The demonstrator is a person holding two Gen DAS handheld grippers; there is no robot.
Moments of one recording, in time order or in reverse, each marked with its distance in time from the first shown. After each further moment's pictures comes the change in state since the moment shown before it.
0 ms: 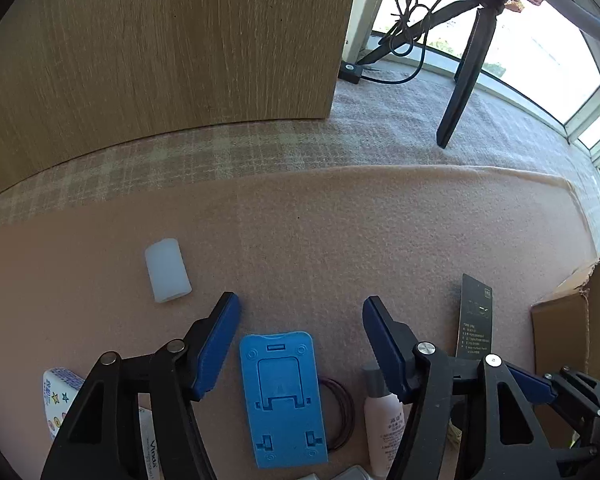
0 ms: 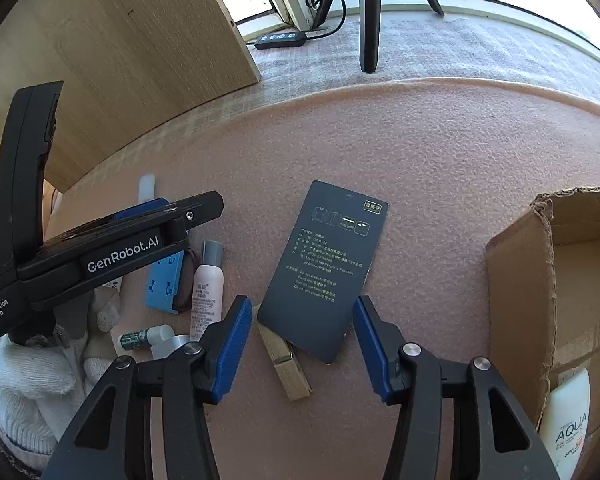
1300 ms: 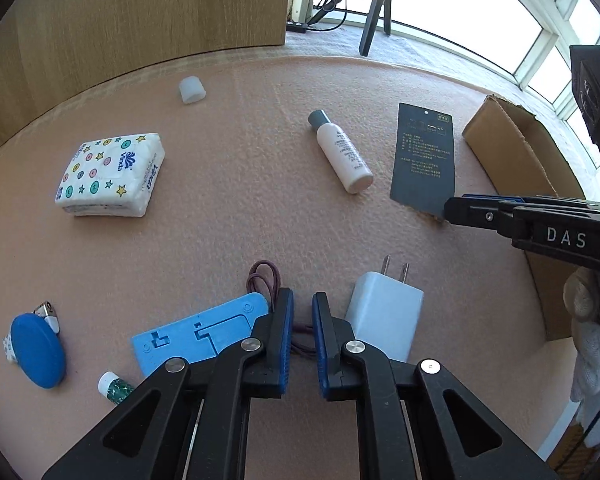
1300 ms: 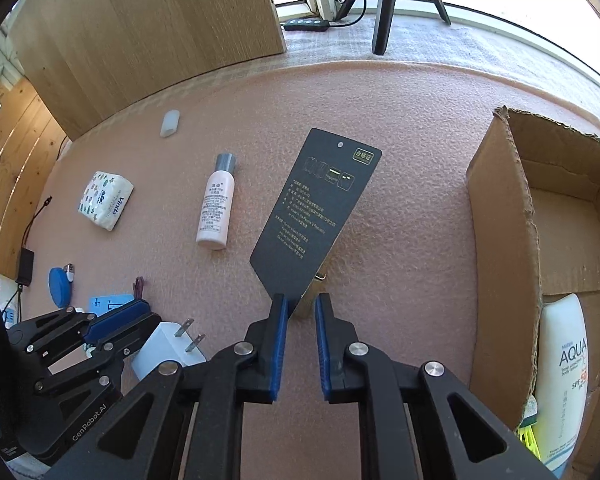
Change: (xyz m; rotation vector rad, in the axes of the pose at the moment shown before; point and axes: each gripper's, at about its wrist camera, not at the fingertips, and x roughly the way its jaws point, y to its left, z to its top) left arm -0.078 -0.005 -0.177 0.085 -0.029 -0.064; right arm -0.017 -0.005 -0.062 -0.111 -0.033 -0.048
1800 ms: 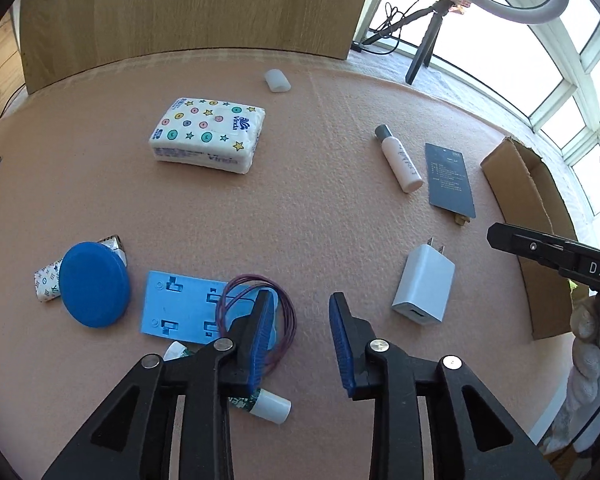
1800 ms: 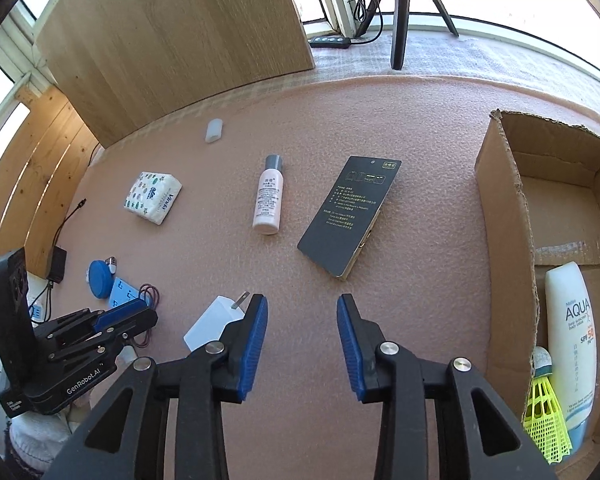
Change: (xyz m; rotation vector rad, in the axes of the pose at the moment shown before) left arm -0.043 0.062 -0.031 -0.151 -0.042 -0.034; right arm -0.031 0.020 -0.022 -0.002 -0.043 0.108
